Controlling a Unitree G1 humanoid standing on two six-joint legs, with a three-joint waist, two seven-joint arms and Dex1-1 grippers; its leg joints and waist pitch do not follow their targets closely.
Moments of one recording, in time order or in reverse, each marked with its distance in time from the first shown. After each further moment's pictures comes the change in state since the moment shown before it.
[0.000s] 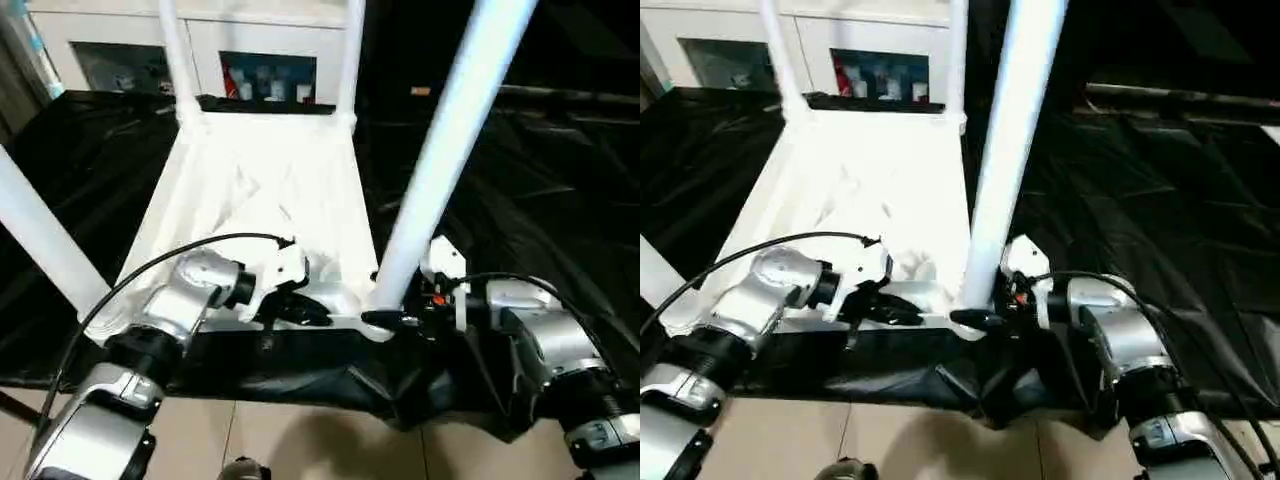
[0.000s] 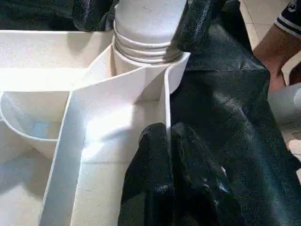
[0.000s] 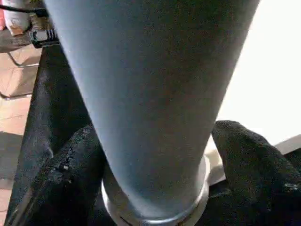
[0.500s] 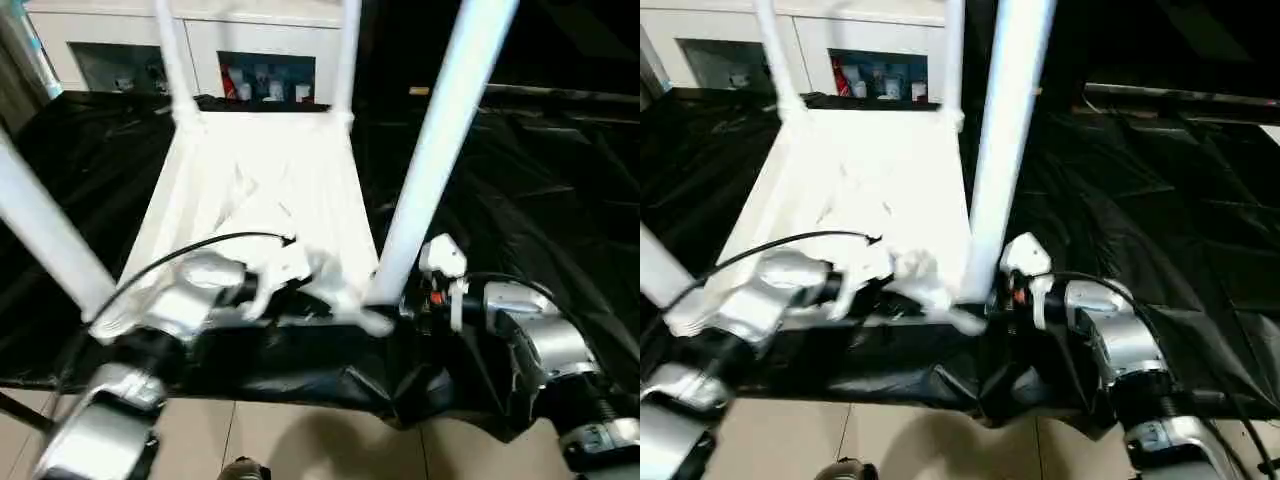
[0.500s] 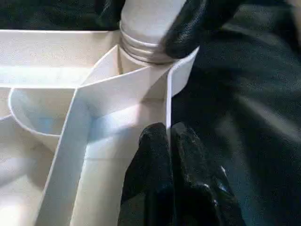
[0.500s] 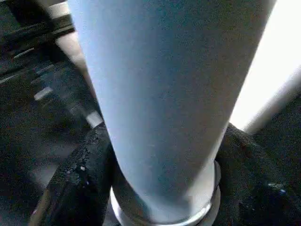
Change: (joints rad) left arm -0.058 -0.088 0.017 0.110 0.046 0.015 0.242; right arm -0.012 0.101 -0.076 0.076 -0.018 0.021 -0.302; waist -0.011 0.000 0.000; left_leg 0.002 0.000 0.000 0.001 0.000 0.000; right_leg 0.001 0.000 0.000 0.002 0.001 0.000
